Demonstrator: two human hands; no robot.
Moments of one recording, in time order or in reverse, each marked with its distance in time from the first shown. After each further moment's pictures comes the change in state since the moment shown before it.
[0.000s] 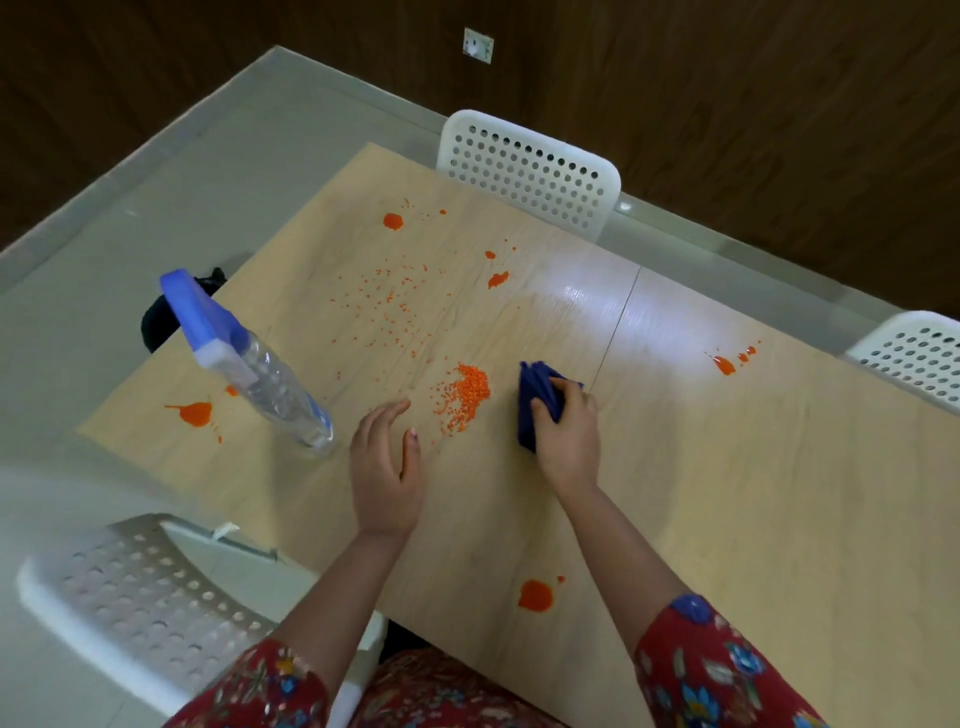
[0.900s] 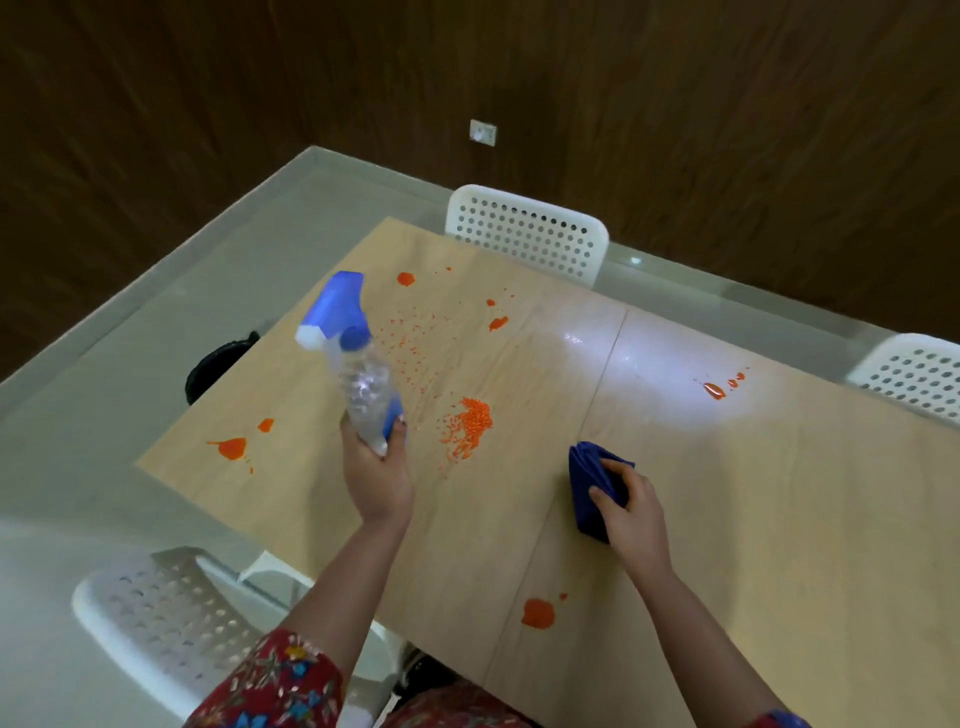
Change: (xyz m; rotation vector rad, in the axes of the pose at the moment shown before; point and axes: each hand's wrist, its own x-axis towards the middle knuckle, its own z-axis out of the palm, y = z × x) left_hand 0.030 0.037 -0.011 -0.189 0.290 -0.317; right_hand -0.040 0.072 -0.063 0.151 -0.038 0.050
